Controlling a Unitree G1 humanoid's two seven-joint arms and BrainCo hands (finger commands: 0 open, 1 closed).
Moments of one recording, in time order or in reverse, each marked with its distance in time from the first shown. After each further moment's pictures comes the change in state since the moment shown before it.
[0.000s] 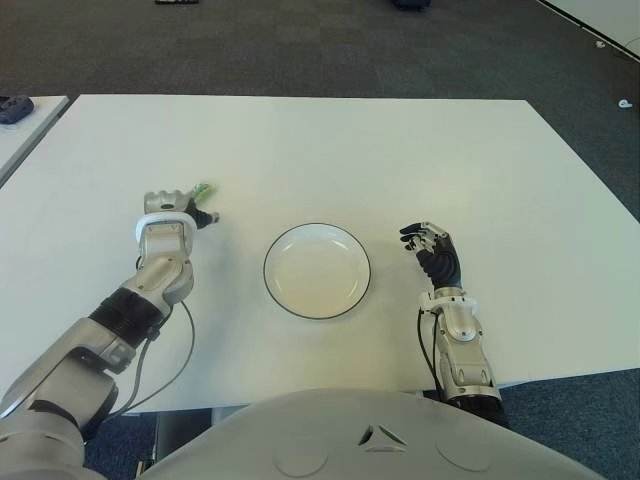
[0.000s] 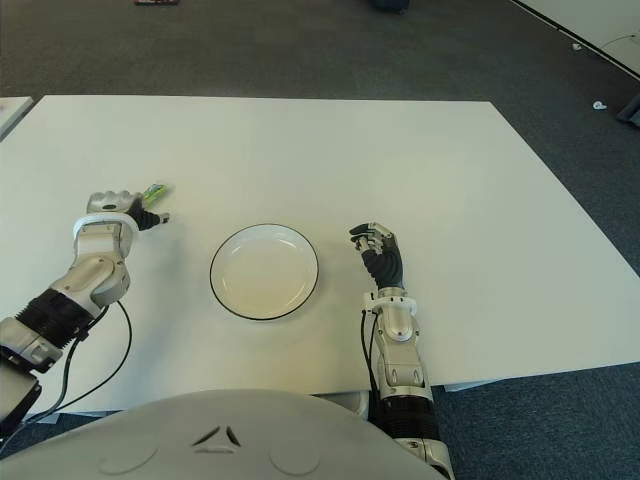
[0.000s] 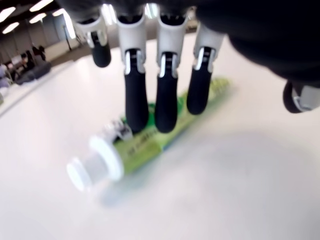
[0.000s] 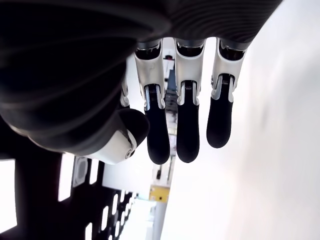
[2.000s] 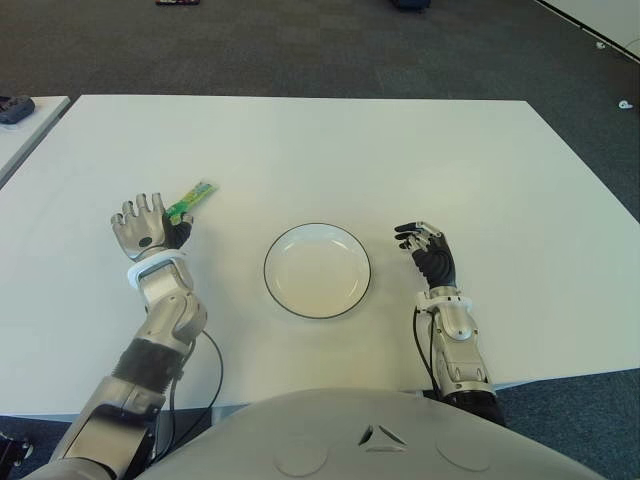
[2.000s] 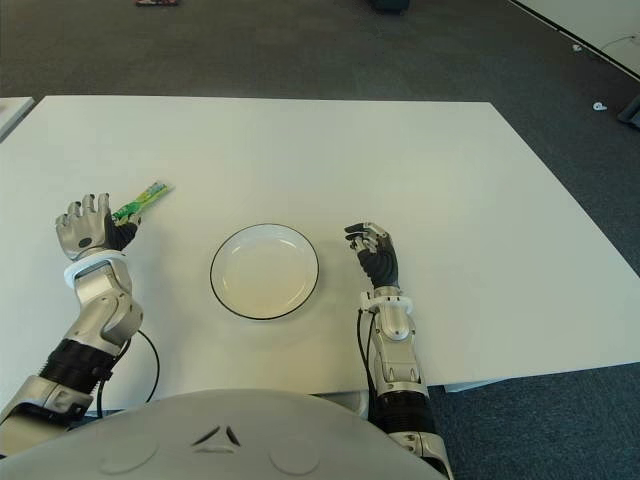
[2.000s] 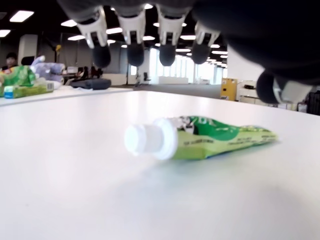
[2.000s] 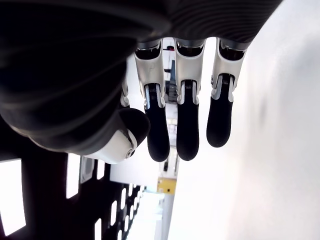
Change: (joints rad) left arm 0.179 -0.243 0.245 -0.001 -0.007 0.090 0.369; right arm -0.026 0.003 0.002 0.074 0.040 -0.067 0.025
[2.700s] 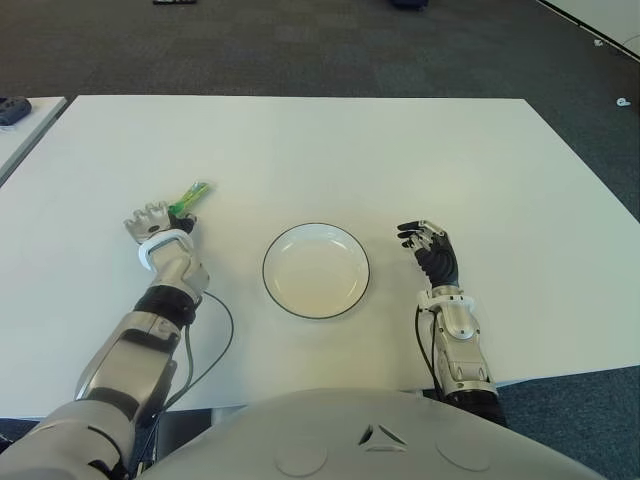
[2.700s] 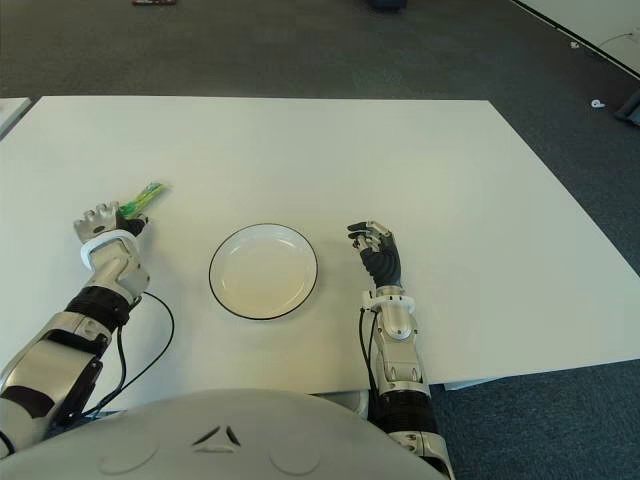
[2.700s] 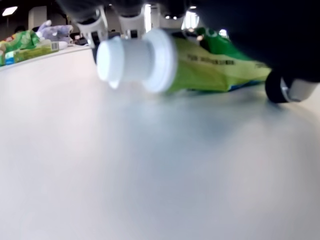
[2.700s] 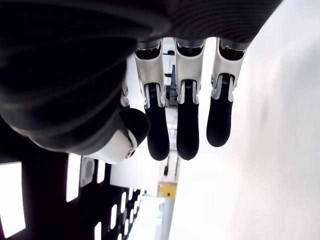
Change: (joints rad) left arm -0.285 -0.018 0.005 0.547 -0.197 -0.130 0.038; right arm -0.001 -0.002 -0.008 -0.006 -0.001 0.000 0.000
